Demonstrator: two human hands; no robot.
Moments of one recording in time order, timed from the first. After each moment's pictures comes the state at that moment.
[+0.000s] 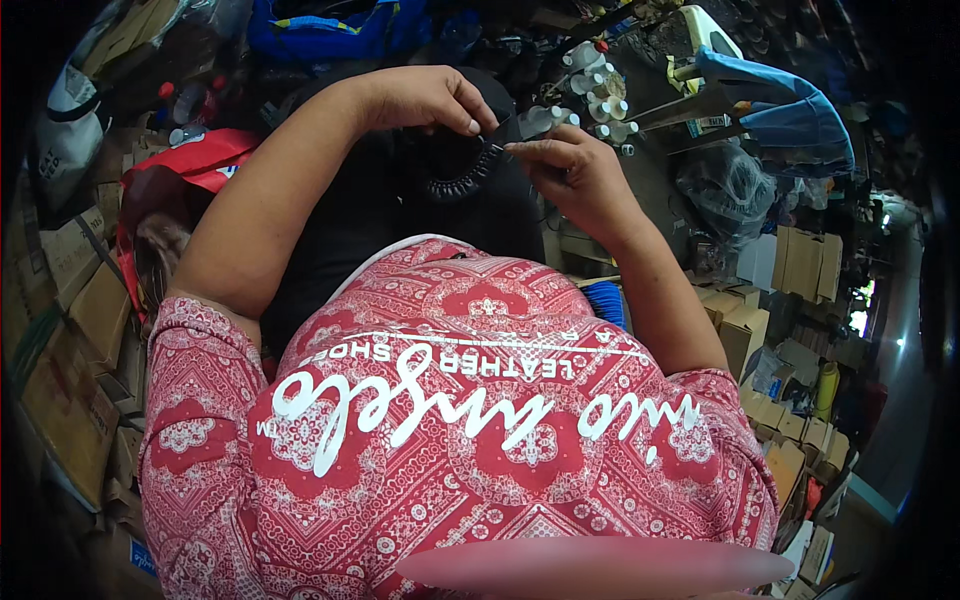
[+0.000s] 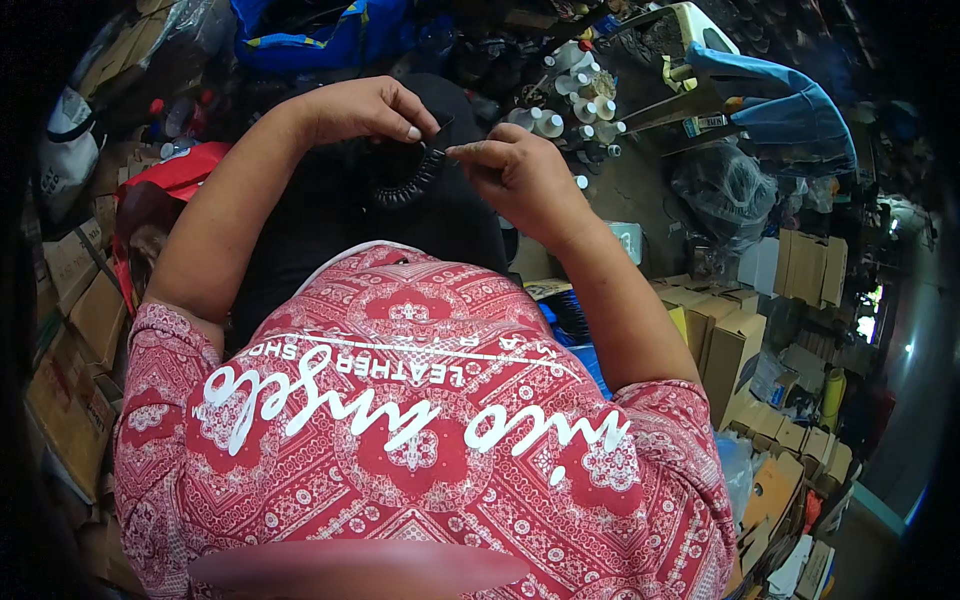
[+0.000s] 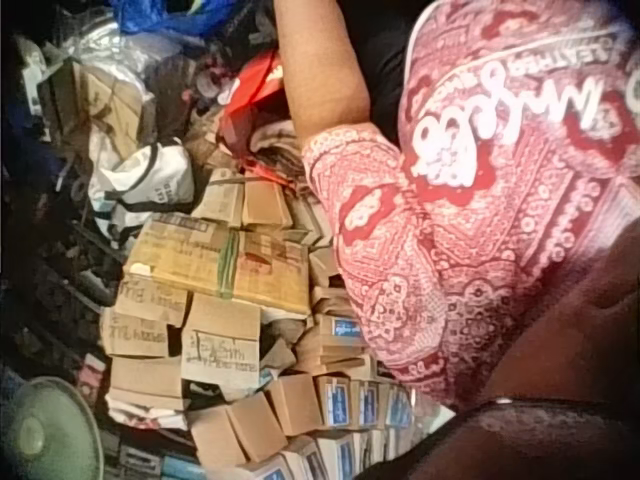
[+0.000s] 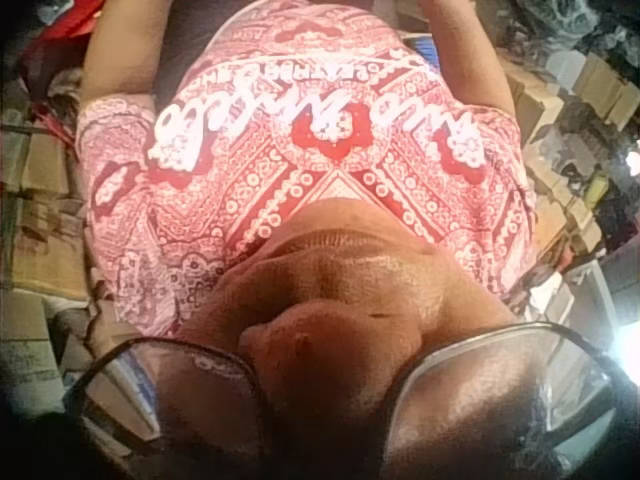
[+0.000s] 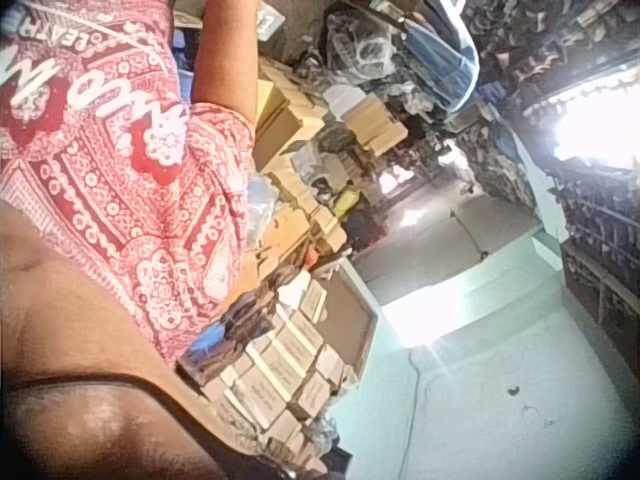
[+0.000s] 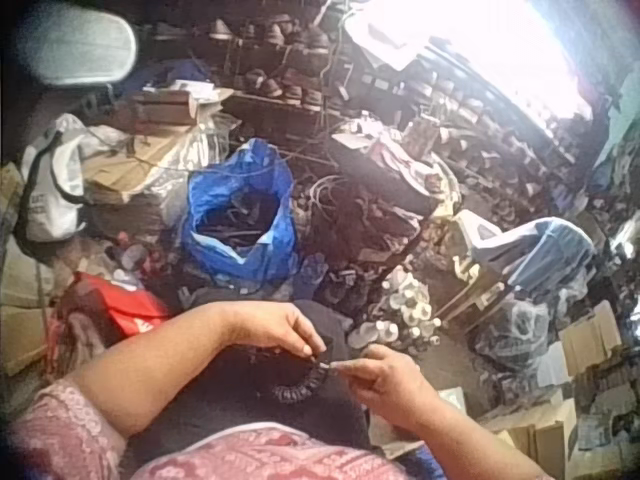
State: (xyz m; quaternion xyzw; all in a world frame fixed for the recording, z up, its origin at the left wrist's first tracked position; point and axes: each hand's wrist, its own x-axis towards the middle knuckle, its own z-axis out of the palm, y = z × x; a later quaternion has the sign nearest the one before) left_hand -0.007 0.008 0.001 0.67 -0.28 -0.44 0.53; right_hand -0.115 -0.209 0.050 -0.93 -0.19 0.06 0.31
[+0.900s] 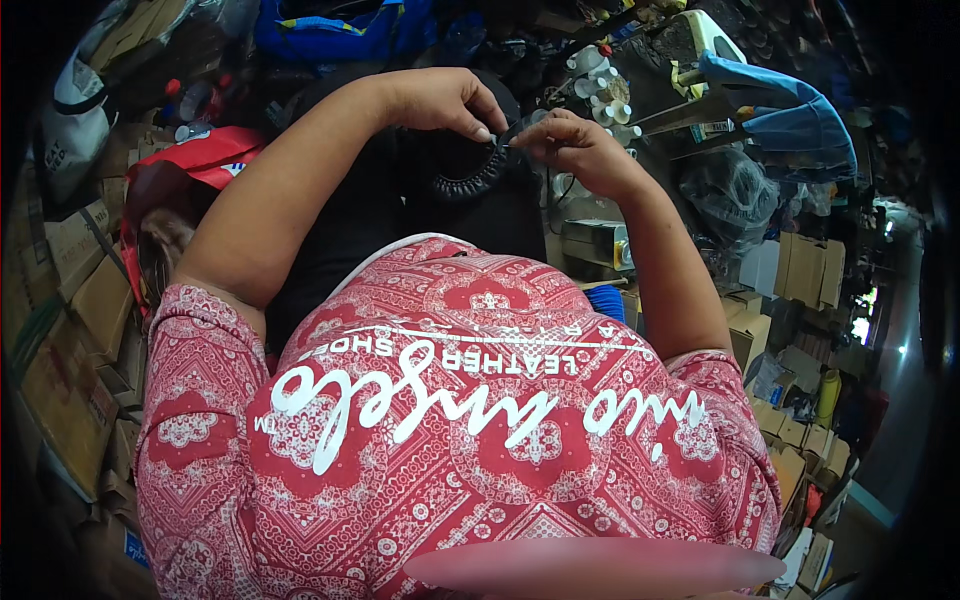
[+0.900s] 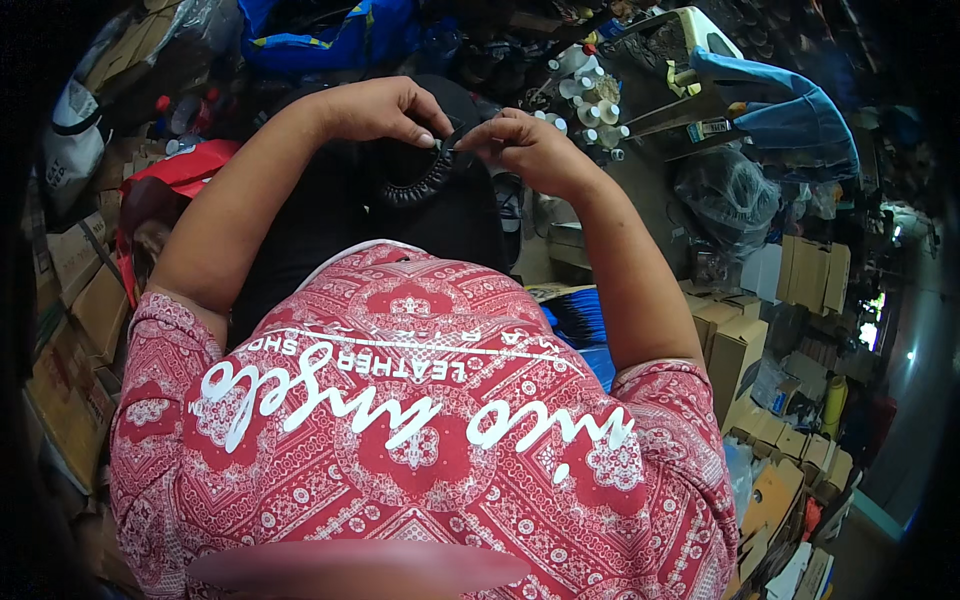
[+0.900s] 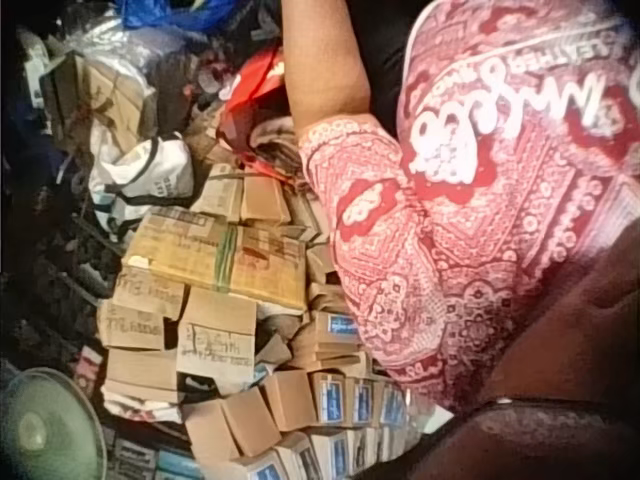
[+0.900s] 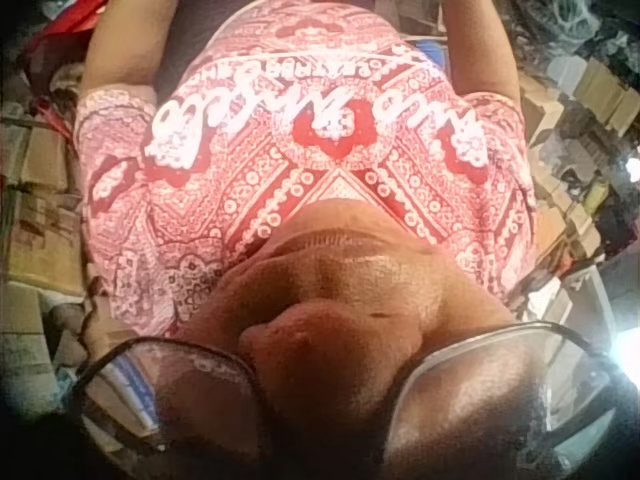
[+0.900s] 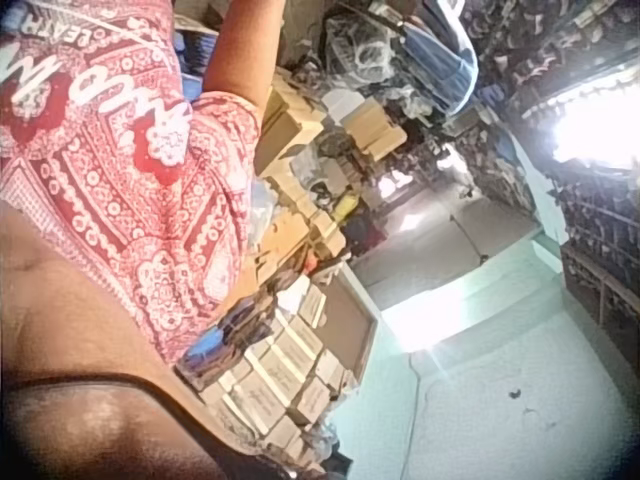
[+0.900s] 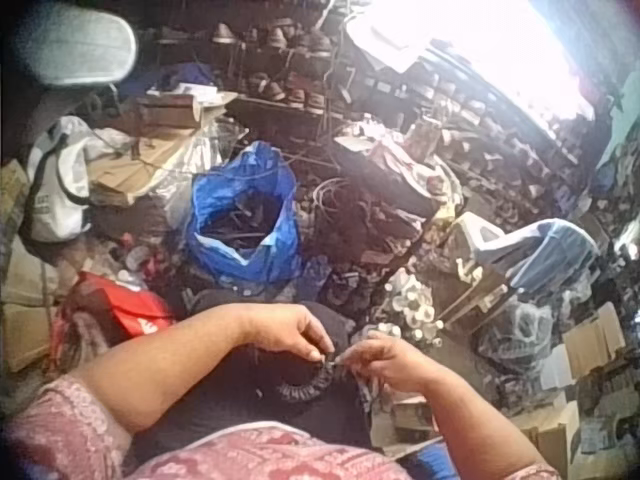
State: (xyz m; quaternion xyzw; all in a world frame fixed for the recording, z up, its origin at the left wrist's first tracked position) left_hand -0.004 -0.006 -0.004 0.70 -0.38 -0.37 0.47; right_hand -0.076 -0.240 0.029 -0.85 -0.13 0.27 0.44
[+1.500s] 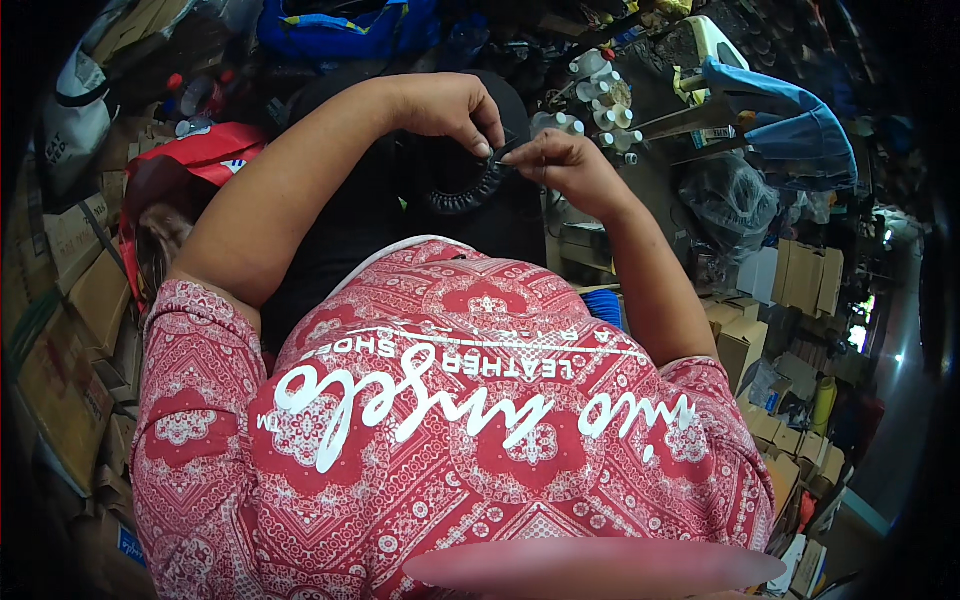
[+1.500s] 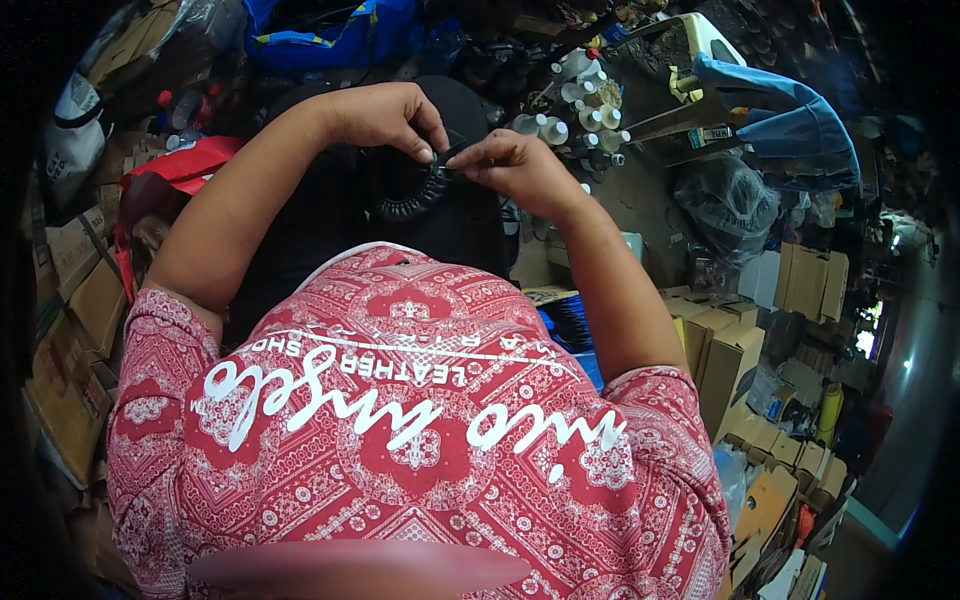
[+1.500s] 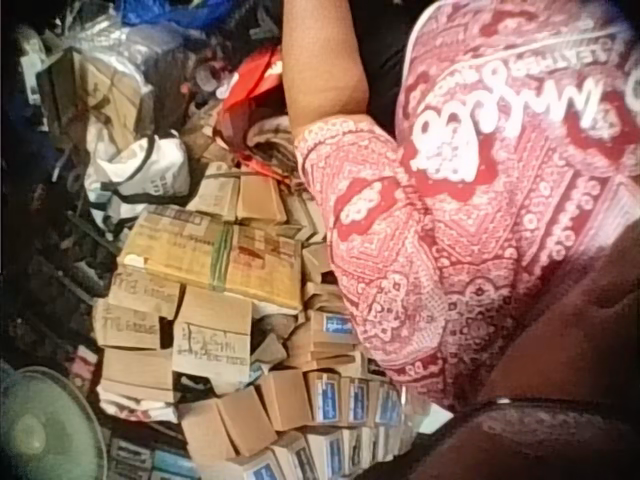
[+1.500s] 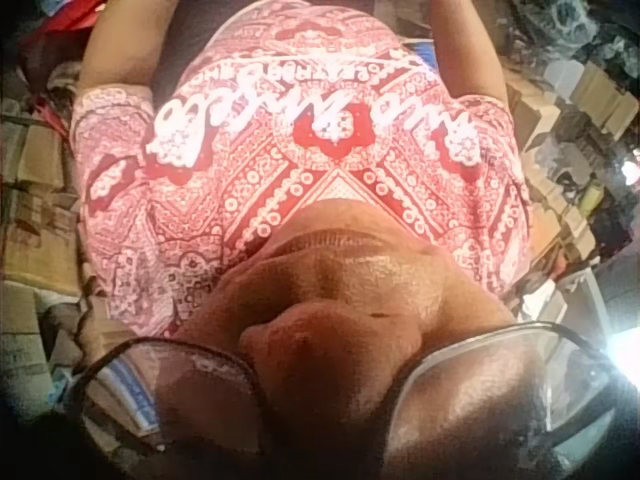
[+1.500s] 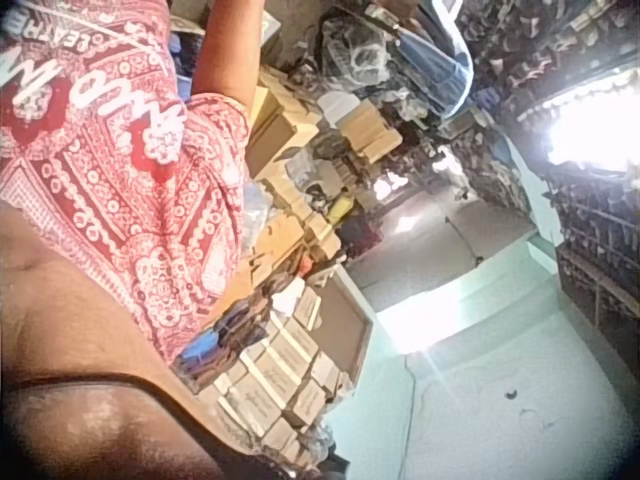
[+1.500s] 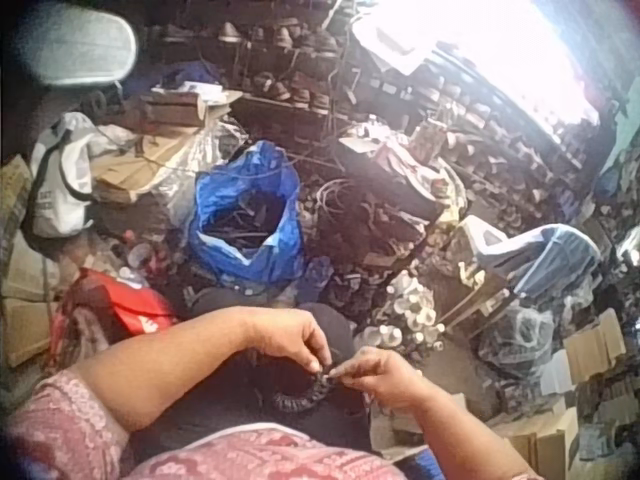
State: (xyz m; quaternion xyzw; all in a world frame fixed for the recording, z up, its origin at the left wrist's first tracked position) left_hand -0.010 -0.008 0.012 0.72 -0.38 -0.40 0.42; right_hand -0.091 -0.232 0.019 -0.84 -0.11 0.26 0.47
